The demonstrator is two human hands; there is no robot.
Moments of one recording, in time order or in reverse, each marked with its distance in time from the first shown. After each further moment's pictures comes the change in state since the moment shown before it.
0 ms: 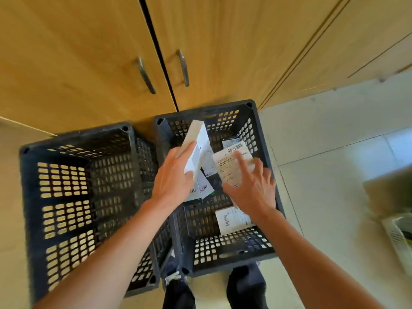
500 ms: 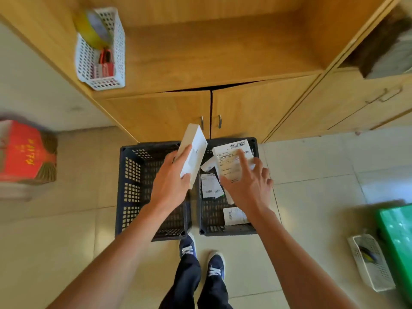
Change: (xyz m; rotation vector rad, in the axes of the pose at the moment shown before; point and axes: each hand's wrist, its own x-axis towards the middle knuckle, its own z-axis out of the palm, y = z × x) left_hand -0.218 0.095 -0.259 -0.052 0.248 -0.014; right_hand -0.207 -0.131 -0.250 0.101 0.169 -0.114
